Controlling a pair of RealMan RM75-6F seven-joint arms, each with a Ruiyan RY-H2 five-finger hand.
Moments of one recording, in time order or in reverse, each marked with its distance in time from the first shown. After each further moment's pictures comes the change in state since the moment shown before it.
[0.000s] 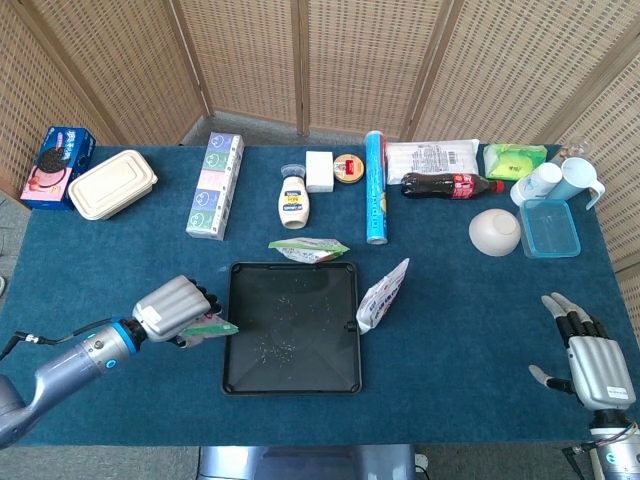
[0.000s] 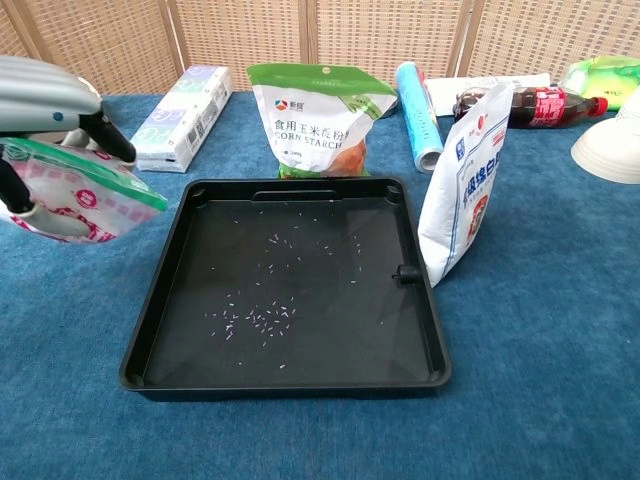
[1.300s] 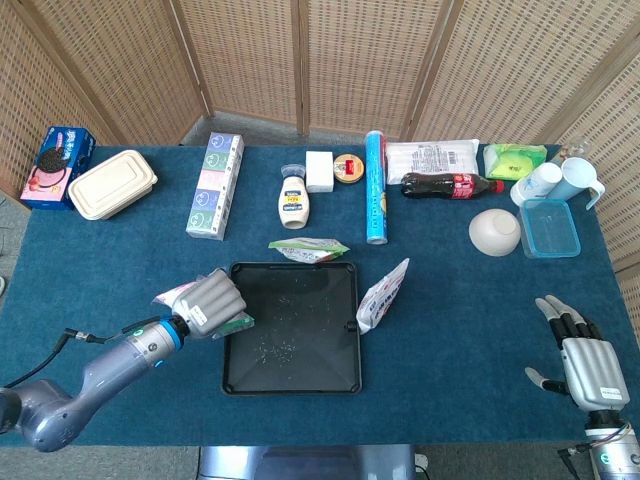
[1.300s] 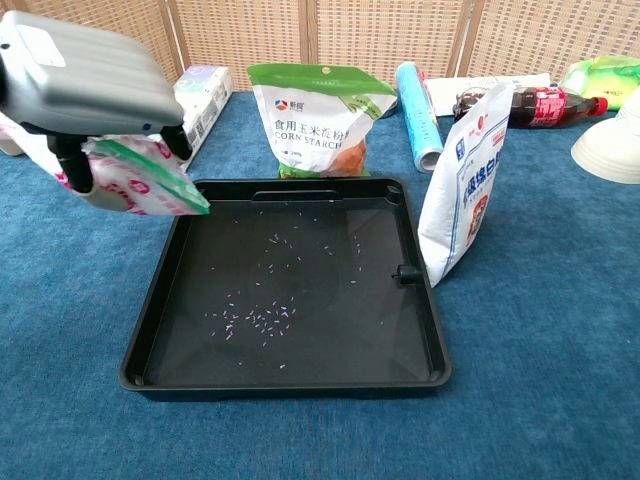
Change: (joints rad) left arm -0.241 -0.031 -0.002 -0.245 -0.662 -0.044 0.961; right arm 0.003 -0.009 -0.009 -0.004 -0.006 -0.009 -0.031
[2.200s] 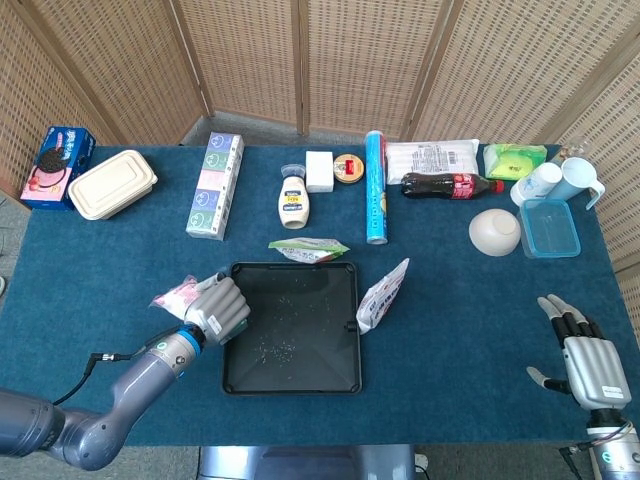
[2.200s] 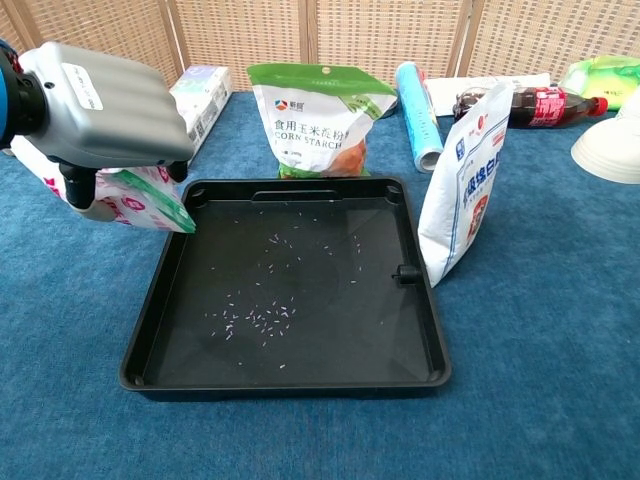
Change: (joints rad) left arm -0.255 -0.117 0.167 -0.133 -0.466 0.289 0.415; right arm 0.003 0.002 0.004 0.007 0.012 -0.008 0.009
